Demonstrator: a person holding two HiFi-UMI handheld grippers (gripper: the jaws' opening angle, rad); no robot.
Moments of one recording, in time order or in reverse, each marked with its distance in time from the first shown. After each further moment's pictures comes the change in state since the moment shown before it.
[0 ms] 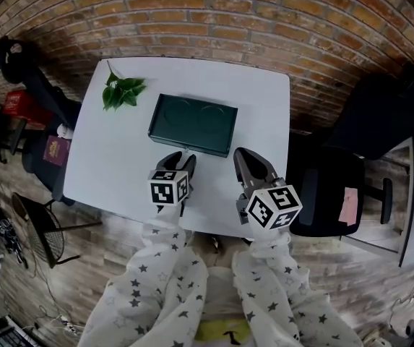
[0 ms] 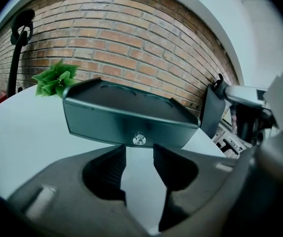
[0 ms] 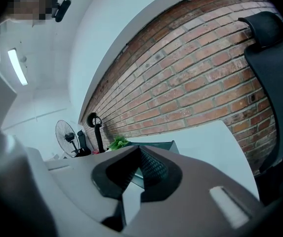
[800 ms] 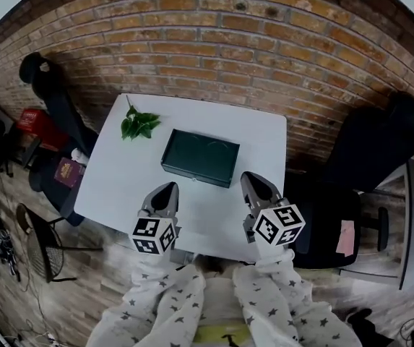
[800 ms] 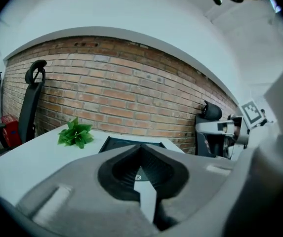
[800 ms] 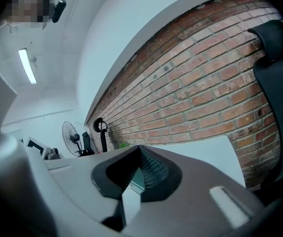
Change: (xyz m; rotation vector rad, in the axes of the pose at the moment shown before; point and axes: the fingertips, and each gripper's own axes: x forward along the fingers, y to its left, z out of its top) left arm -0.135 -0.020 0.078 0.105 -0.399 0.043; right arm -0.017 0.011 0.042 -0.068 -0.059 0.063
